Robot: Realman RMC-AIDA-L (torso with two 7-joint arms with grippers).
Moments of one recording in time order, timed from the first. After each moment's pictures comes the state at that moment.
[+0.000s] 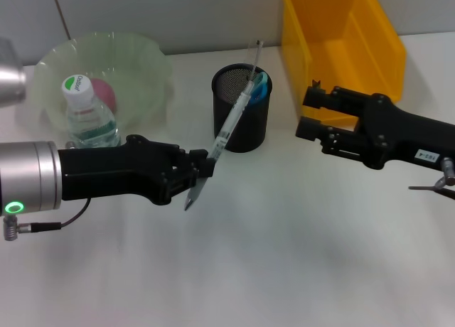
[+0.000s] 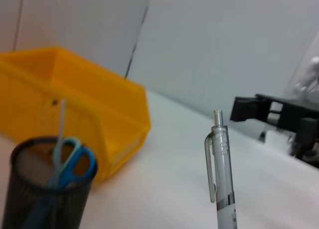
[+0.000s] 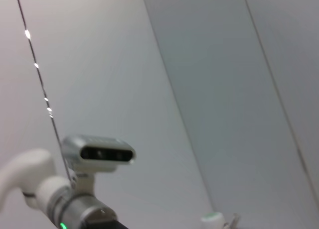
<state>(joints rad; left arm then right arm) -0.28 -2.07 1.40 1.32 1.75 1.34 -2.02 0.48 2.08 -0.55 -0.54 -1.76 -1.81 1.27</state>
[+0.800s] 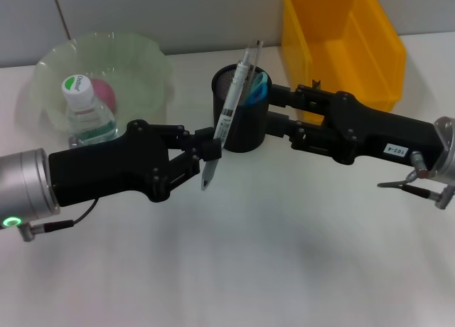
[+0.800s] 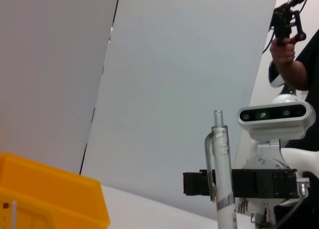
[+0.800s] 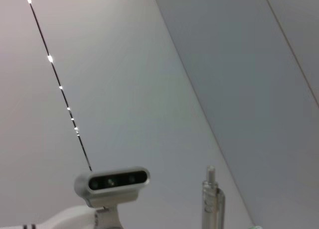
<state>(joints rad) -0.36 -2.07 1.30 0.89 1.39 1.48 -1.47 0.56 2.08 -0.56 -0.42 -1.76 -1.82 1.29</state>
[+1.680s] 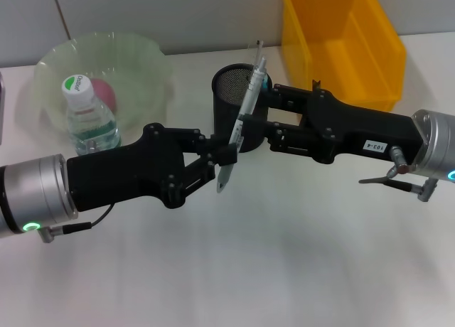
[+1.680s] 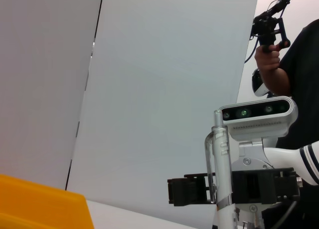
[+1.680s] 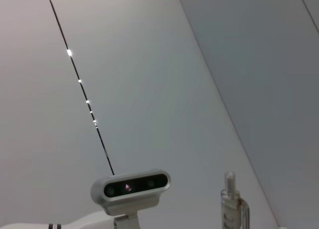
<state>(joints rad) -0.42 -2.07 1.32 0.74 1.32 1.51 -1.31 0.62 2.08 -0.59 -0.39 -1.77 -1.81 1.29</state>
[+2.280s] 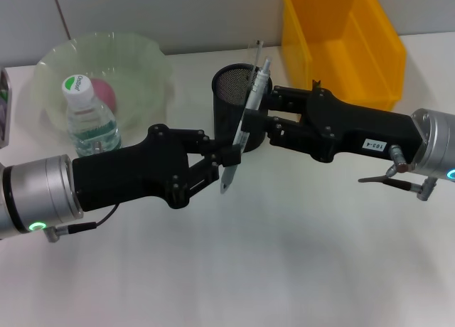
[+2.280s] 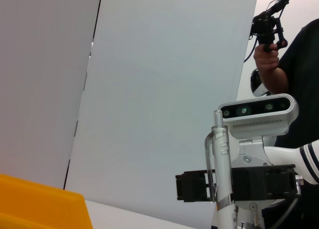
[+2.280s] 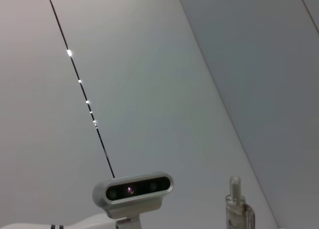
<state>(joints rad) -0.45 -2.07 1.32 0.69 1.32 1.51 -1.28 0.62 2.08 -0.59 -0.39 -1.76 -1.81 1.28</state>
